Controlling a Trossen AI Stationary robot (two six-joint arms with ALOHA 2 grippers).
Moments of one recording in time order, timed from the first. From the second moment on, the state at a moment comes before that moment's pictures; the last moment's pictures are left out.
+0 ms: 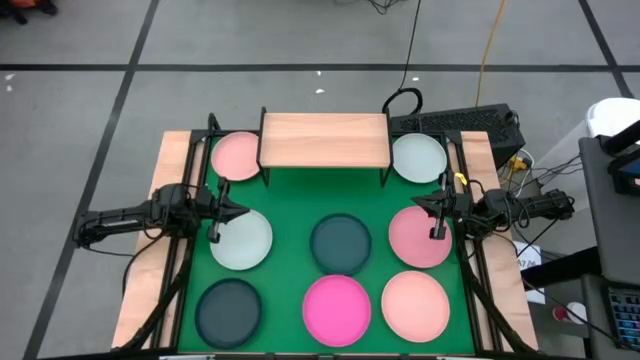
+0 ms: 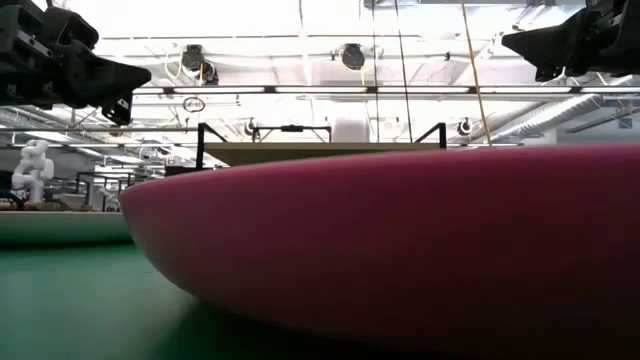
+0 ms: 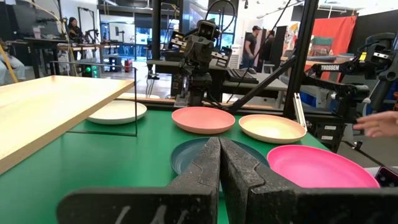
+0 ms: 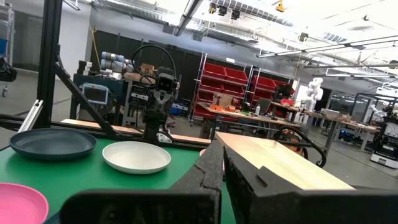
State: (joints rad) left arm 0.15 0.01 0.01 0.06 0.23 -0.08; right arm 0.21 0.00 0.07 0.13 0.36 -0.27
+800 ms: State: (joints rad) left arm 0.15 0.01 0.01 0.06 0.23 -0.08; right arm 0.21 0.00 0.07 0.14 0.36 -0.13
